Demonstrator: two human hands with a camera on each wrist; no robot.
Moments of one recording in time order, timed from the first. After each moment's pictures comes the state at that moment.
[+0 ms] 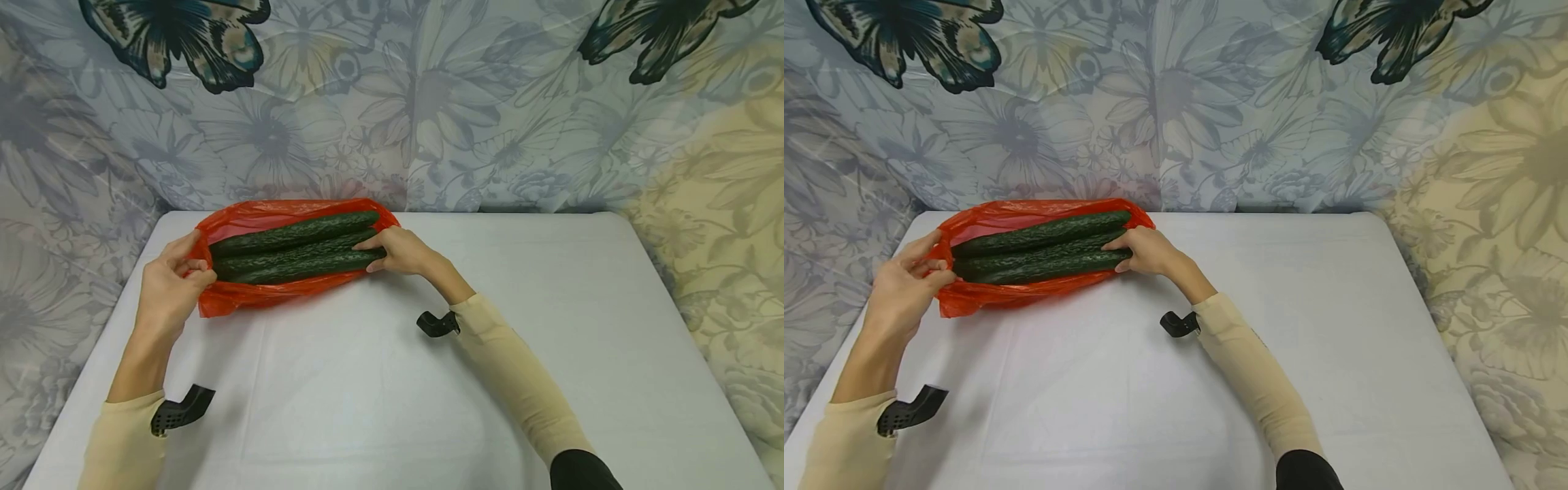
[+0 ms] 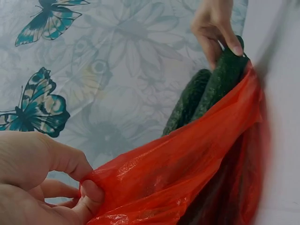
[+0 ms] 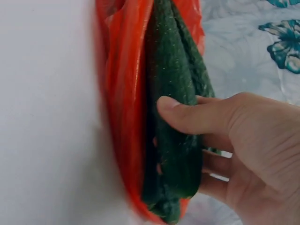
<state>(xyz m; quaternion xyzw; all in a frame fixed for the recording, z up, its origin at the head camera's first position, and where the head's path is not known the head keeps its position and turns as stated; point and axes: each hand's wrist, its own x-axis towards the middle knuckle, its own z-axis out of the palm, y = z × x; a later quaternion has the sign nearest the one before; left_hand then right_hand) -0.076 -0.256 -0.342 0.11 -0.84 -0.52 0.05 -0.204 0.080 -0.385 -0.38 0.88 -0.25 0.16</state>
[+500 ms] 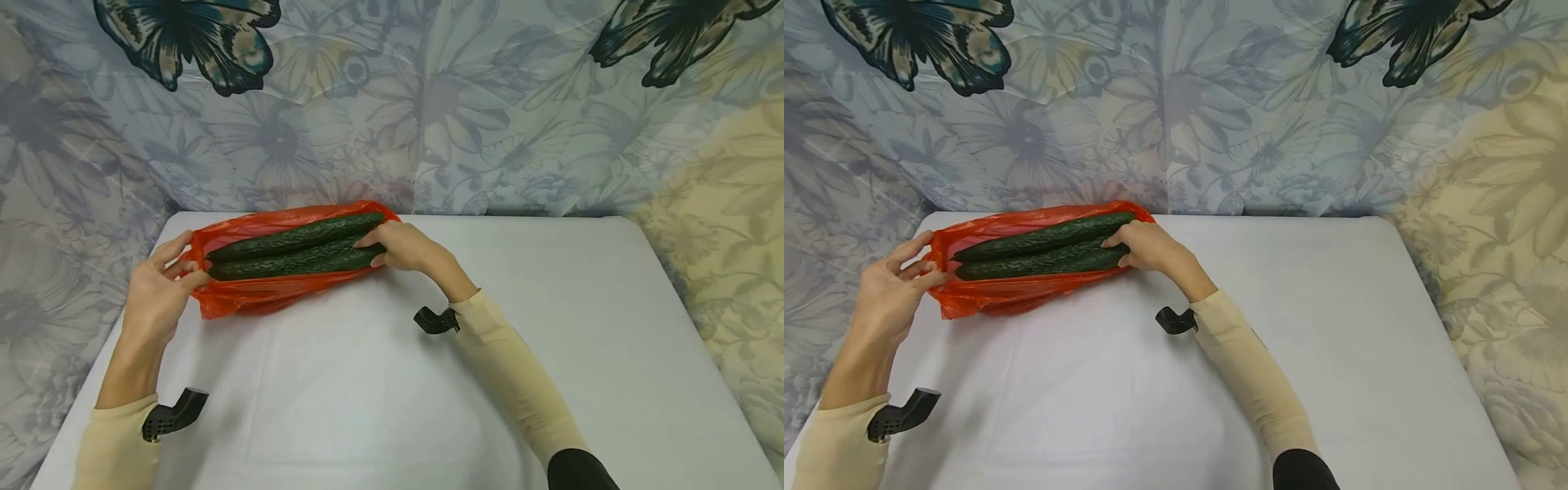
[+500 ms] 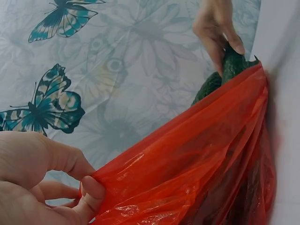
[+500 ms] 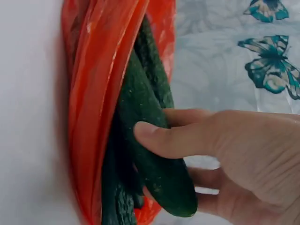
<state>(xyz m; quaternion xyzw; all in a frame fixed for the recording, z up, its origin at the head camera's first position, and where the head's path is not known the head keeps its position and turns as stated) -0.068 -0.268 -0.333 0.15 -0.75 -0.64 0.05 -0.205 0.069 -0.360 -0.39 0.88 -0.21 0.18</state>
